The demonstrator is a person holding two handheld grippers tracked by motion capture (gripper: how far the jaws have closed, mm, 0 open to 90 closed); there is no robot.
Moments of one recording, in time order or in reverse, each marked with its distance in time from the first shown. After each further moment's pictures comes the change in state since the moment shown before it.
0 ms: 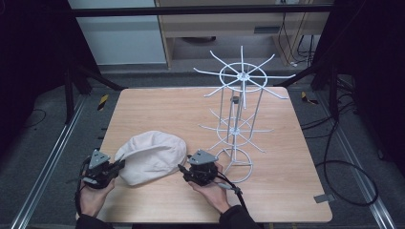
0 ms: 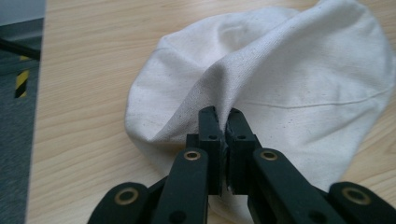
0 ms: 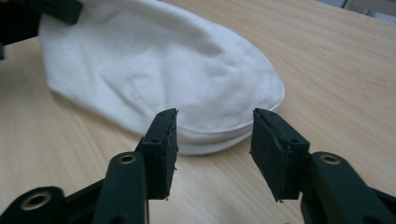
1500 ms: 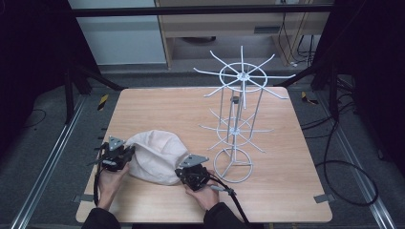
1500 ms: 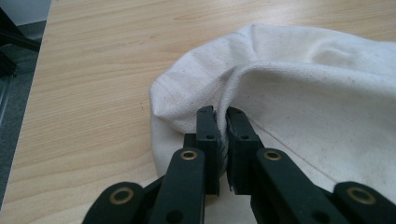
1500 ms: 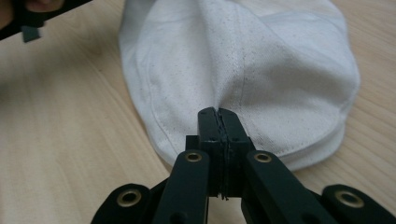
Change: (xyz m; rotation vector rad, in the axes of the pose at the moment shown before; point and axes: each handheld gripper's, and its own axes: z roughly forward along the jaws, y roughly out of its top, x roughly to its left) left arm -0.007 0.032 0.060 0.012 0.085 -0.019; right arm 0.018 -0.007 0.016 0.126 0.120 0.068
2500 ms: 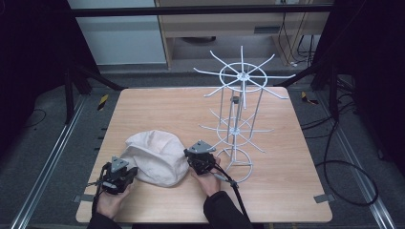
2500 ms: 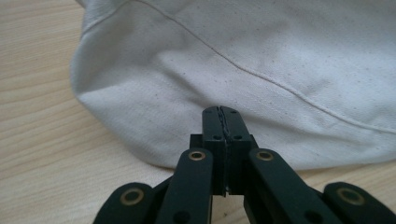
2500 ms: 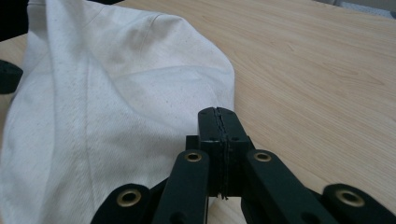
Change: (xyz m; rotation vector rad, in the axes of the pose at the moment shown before) left arm -0.035 -0.041 -0.036 0.096 -0.064 0.035; right arm -0.040 0.013 0.009 -0.133 -0.212 0.009
